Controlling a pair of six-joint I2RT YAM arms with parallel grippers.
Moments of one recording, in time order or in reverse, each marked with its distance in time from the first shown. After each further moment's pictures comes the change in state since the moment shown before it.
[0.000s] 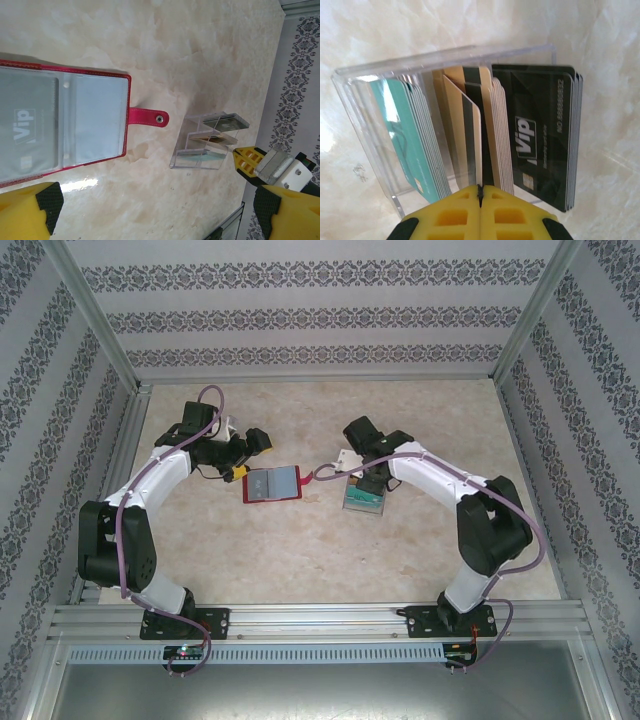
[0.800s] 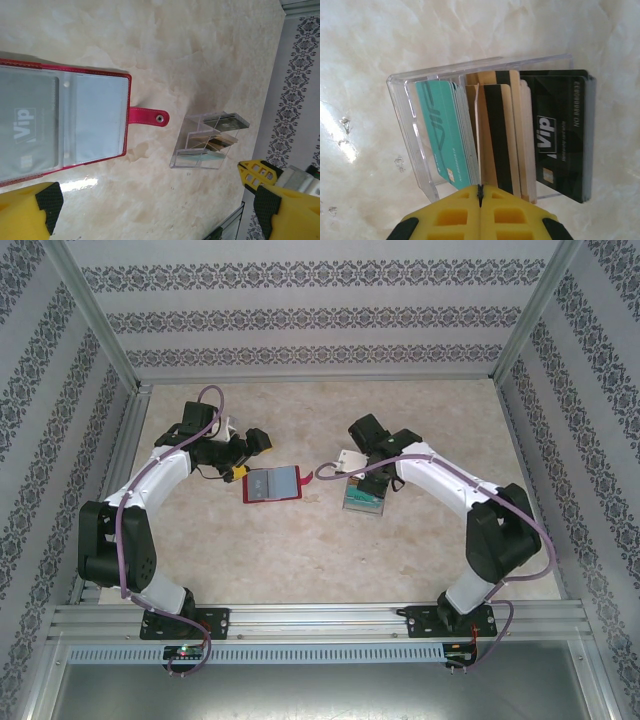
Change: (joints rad) left arm 0.000 -0.001 0.000 -0.003 0.000 0.000; right arm -0.019 -0.060 -0.012 -0.050 -0.112 0.000
